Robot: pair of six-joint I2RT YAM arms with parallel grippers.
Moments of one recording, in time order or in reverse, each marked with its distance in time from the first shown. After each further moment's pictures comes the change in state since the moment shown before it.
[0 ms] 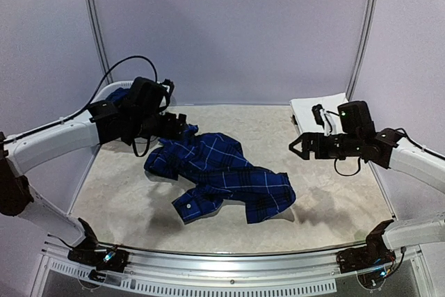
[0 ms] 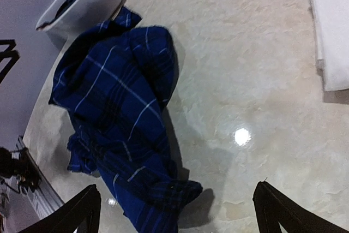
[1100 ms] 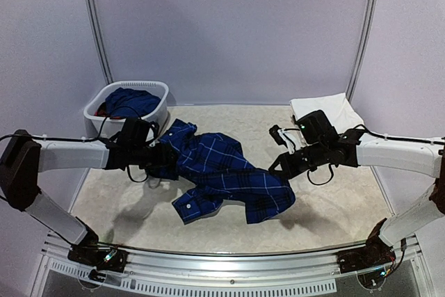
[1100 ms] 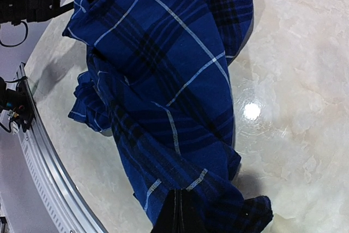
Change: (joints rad) left arm 0.292 0.069 -0.482 0.449 0.475 -0.307; right arm 0.211 0.304 0.079 0.036 -0.096 -0.134
